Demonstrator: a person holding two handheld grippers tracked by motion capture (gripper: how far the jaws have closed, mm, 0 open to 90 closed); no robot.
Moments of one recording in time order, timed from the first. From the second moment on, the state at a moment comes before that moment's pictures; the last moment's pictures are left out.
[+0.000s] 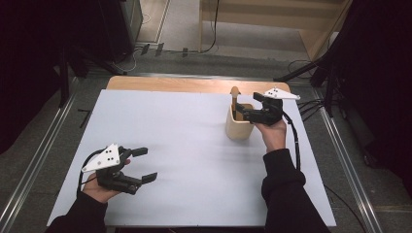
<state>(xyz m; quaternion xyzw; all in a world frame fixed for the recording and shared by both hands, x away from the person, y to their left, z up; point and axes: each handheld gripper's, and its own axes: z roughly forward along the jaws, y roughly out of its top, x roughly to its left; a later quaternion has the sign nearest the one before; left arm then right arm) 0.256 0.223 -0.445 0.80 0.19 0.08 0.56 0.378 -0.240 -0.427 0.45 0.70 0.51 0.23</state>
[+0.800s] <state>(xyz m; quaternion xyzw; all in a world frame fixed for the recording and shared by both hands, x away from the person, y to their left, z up) 0.257 0.228 -0.442 0.79 0.20 0.08 0.57 0.348 -0.236 -0.423 0.42 0.71 0.53 0.21</state>
